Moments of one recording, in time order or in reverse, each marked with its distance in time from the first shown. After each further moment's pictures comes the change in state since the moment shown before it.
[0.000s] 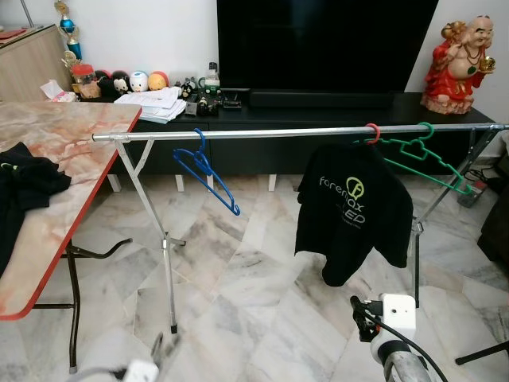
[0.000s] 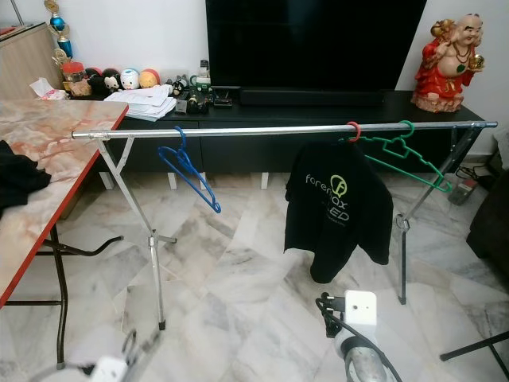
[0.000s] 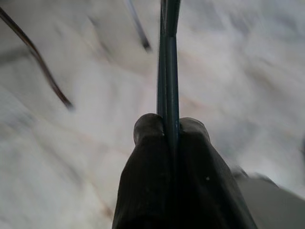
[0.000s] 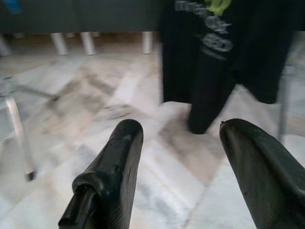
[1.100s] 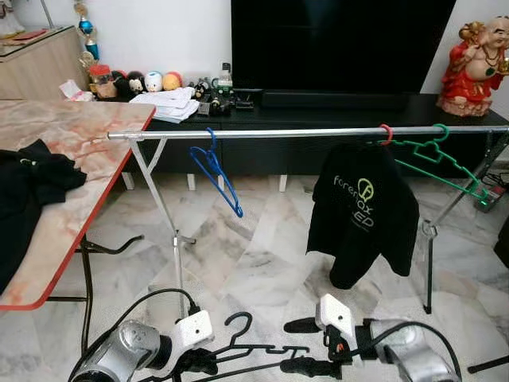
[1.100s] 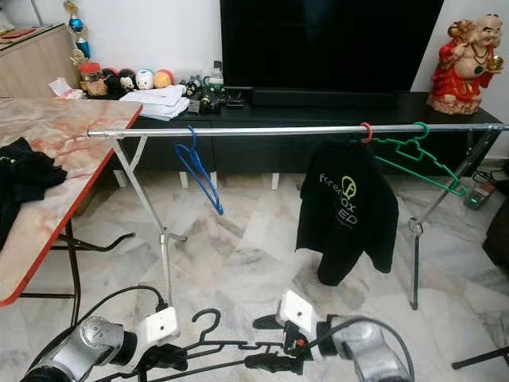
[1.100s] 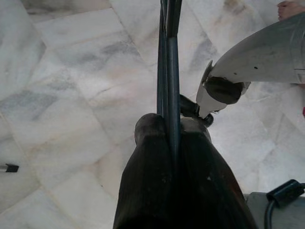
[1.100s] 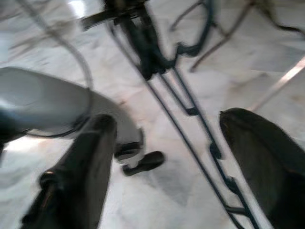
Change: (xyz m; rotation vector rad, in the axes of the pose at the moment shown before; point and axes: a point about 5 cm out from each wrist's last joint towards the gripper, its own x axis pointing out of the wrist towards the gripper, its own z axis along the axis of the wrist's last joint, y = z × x) left arm -0.009 -0.041 0.100 0.546 -0.107 -0.945; right arm -0.004 0.047 0.036 -0.421 0.175 1.365
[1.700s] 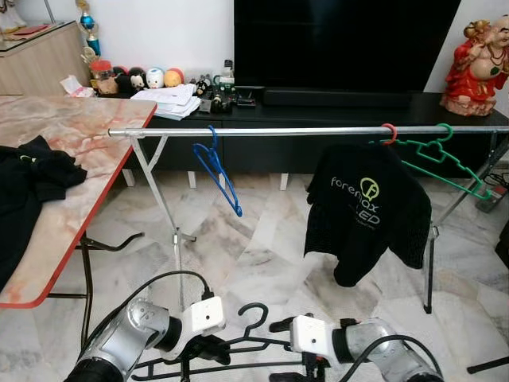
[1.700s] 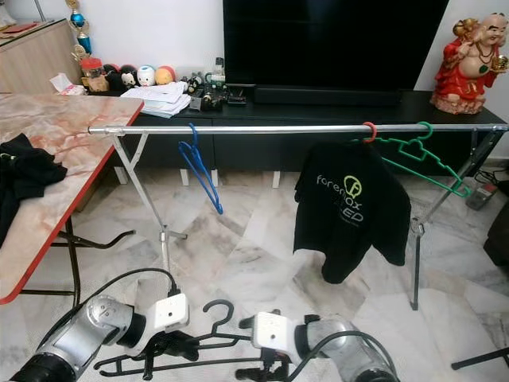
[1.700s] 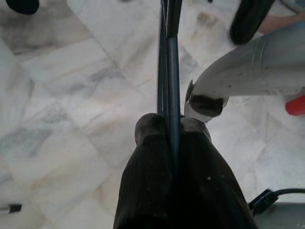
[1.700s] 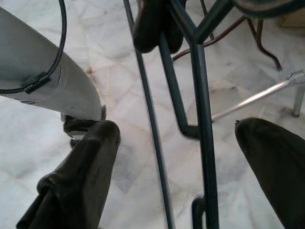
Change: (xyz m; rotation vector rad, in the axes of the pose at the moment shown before) left arm -0.012 -0.001 0.044 0.112 -0.070 -0.107; right arm 0.031 -0.006 0.001 -0.363 0.135 -0.123
